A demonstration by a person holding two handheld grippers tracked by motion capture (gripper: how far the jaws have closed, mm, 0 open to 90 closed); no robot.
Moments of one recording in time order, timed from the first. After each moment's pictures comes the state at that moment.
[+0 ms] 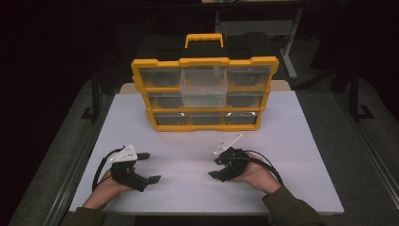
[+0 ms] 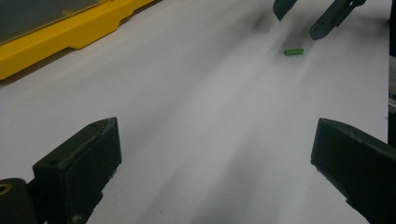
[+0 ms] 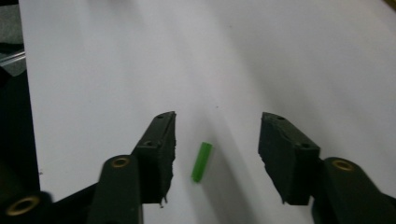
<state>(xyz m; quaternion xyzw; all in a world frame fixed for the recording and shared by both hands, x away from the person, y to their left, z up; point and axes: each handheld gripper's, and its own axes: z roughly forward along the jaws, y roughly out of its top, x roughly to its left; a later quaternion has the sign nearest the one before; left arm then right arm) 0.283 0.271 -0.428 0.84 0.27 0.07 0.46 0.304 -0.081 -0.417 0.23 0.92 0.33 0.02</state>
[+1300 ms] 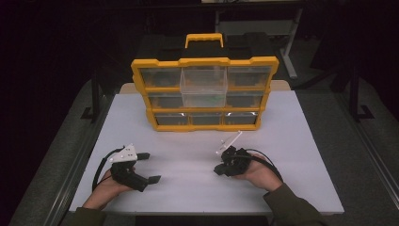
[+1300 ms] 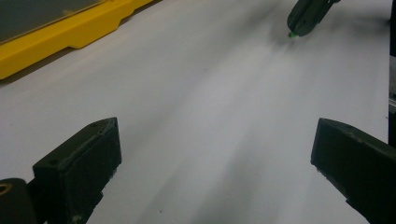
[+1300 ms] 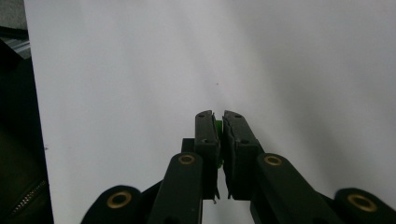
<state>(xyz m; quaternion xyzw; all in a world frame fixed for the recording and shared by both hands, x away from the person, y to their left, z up) 0.283 0.272 -0.427 0.84 0.27 0.07 0.46 0.316 -0.091 -0.419 0.21 0.93 0.31 0.00</state>
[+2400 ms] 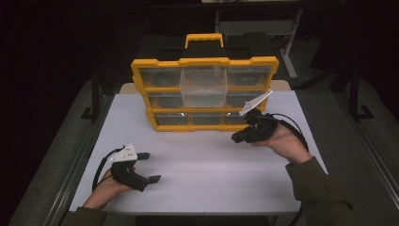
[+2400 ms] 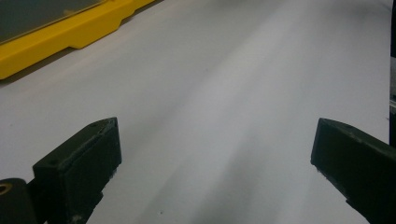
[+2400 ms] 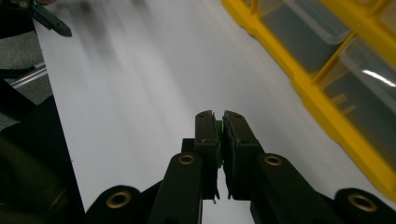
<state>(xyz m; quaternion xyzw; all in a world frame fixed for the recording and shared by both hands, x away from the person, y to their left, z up) 0.284 0.271 -0.428 0.84 0.27 0.07 0.46 0.349 -0.144 -0.310 0.28 0.90 0.33 0.02</state>
